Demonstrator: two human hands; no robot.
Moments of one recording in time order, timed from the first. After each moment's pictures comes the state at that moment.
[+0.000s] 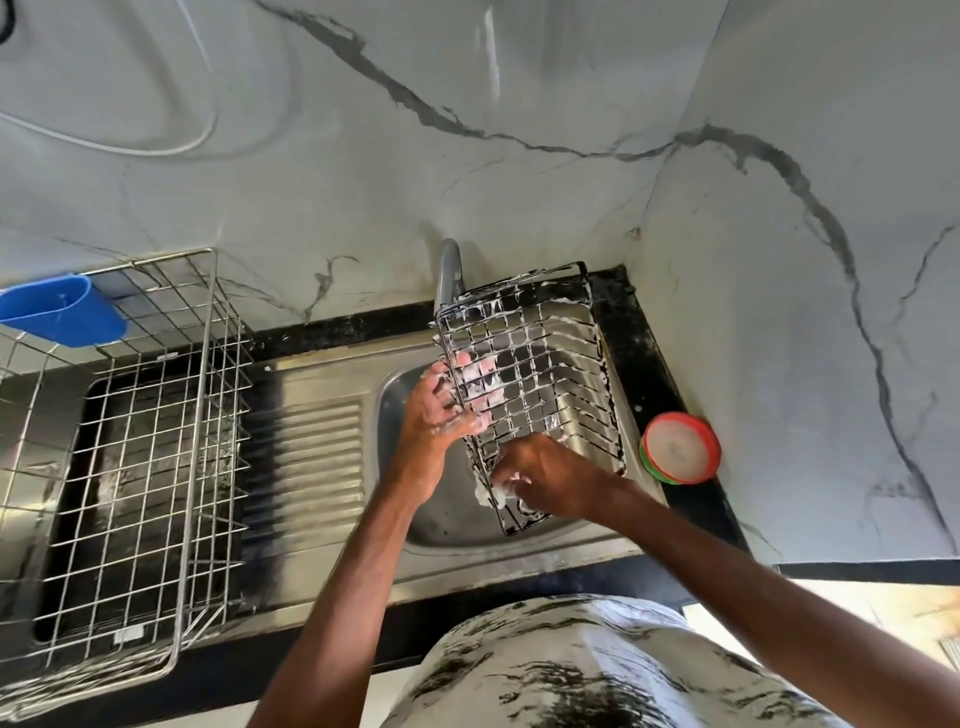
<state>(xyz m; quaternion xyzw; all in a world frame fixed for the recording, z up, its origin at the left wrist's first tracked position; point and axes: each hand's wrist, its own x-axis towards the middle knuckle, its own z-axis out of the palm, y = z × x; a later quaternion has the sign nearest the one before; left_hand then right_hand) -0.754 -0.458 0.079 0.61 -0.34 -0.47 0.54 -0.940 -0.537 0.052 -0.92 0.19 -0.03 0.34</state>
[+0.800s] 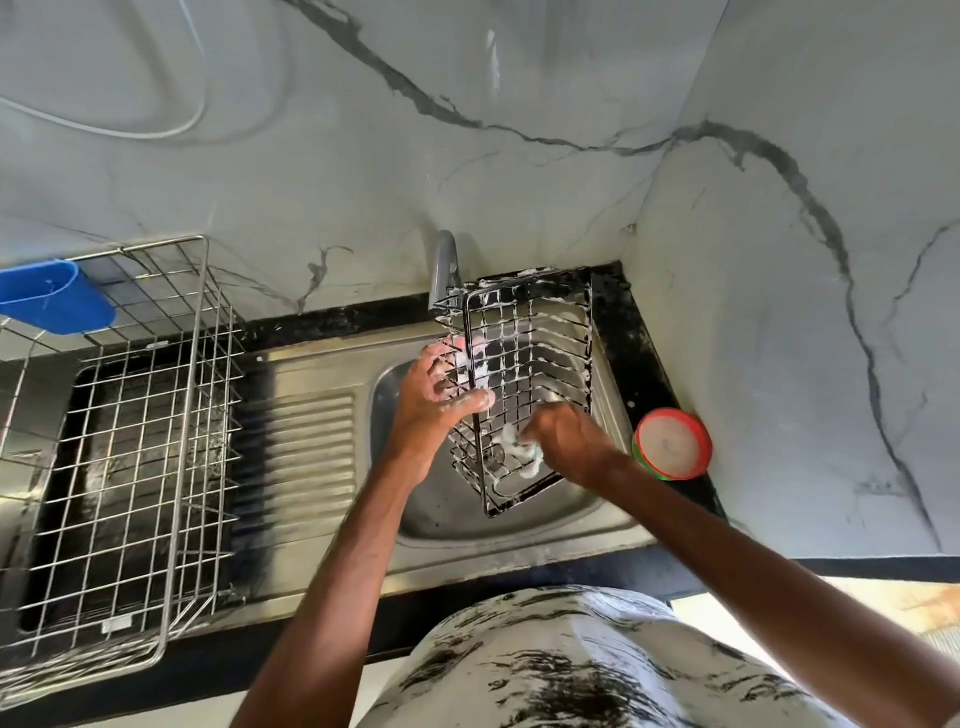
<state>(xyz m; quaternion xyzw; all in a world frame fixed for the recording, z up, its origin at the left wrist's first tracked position) -0.762 -0.476 0.097 0.66 -0.29 -0.45 0.52 -0.953 -0.566 0.023 -0.91 0.32 -0.03 0.25</state>
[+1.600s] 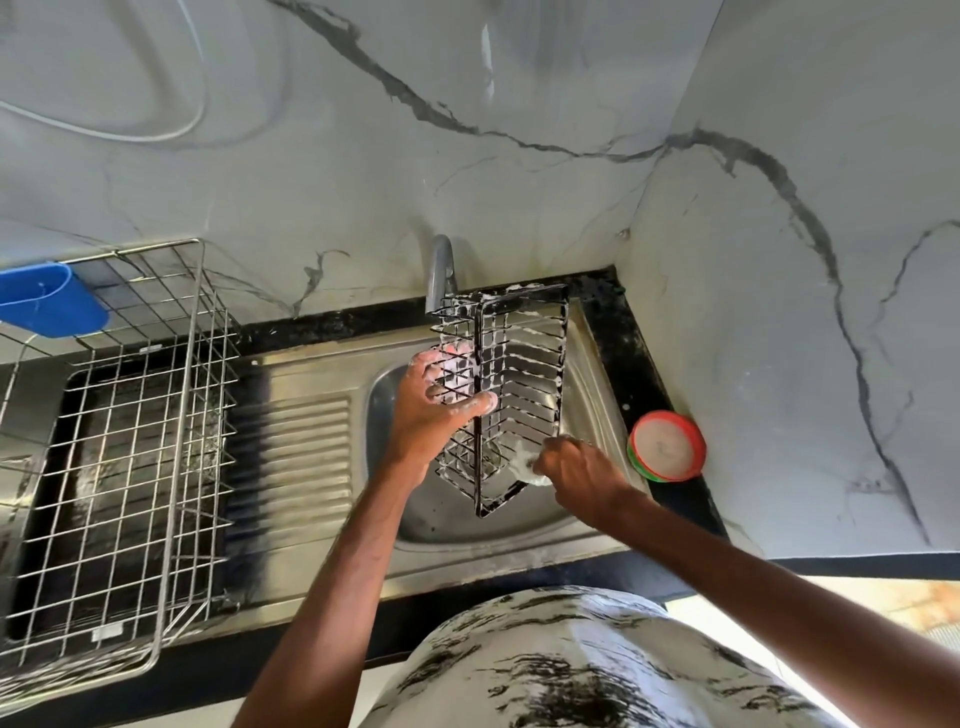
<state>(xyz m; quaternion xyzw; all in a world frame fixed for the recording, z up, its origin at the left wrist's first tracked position) -0.762 -0.479 0.097 0.73 -0.28 -0.41 0.46 -0.985 -0.528 0.026 -0.96 0.25 0.09 0.03</state>
